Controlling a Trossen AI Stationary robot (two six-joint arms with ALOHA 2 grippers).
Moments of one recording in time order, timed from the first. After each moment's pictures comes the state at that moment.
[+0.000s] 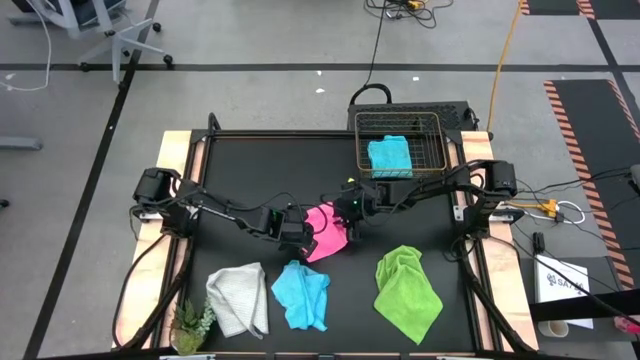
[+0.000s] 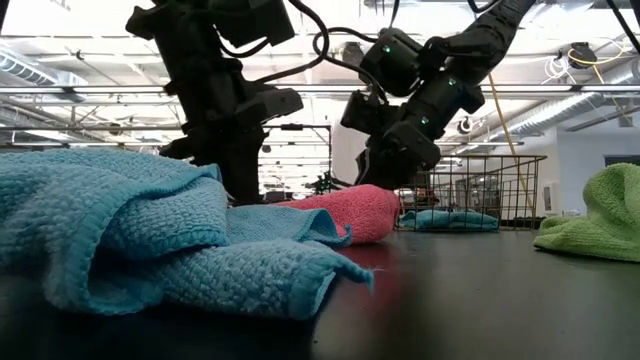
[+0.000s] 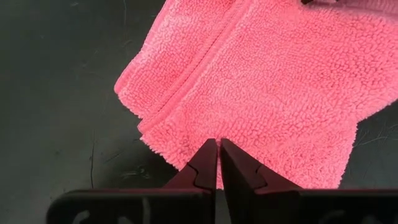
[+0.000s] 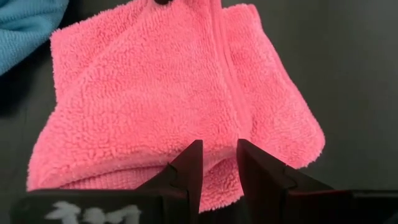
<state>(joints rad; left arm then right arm) -0.16 1.76 1.09 -0.52 -0.27 -1.02 -0.11 1.76 0.88 0.05 -0.13 -0.13</state>
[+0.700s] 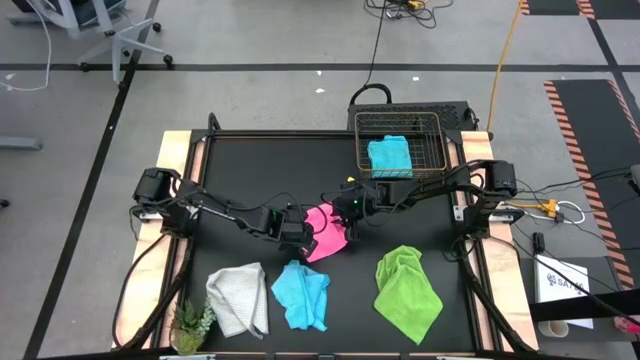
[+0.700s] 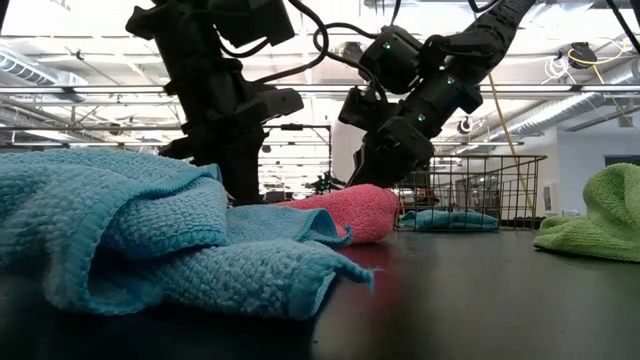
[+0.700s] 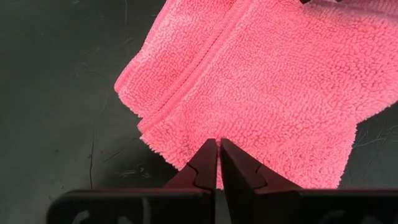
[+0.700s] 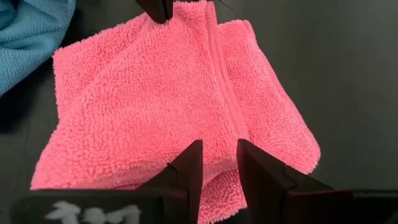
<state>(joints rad) -0.17 1.76 1.09 -0.52 -0.27 -1.03 -0.11 1.76 0.88 0.08 -0.13 -0.11</state>
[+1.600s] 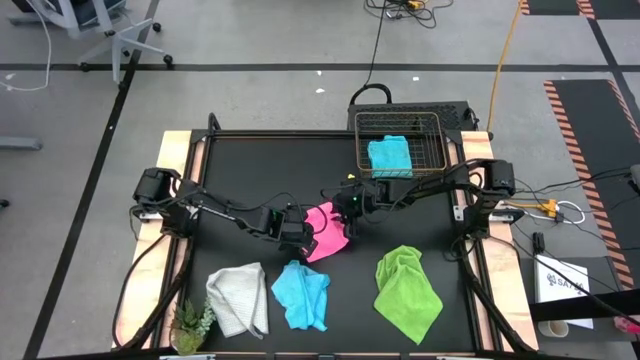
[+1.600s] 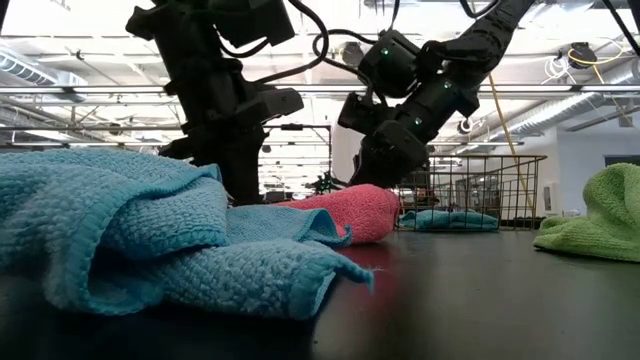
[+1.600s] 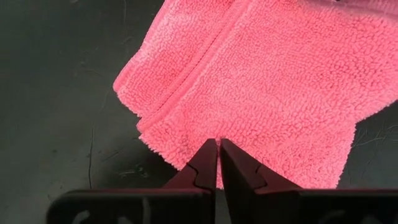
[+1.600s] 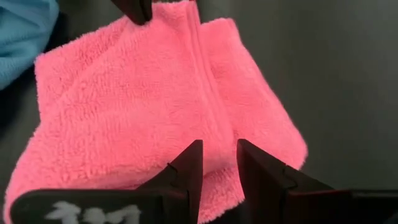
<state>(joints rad) -0.17 1.76 1.09 -0.52 -0.27 -1.03 -0.13 1.77 0.88 0.09 -0.14 -0.09</state>
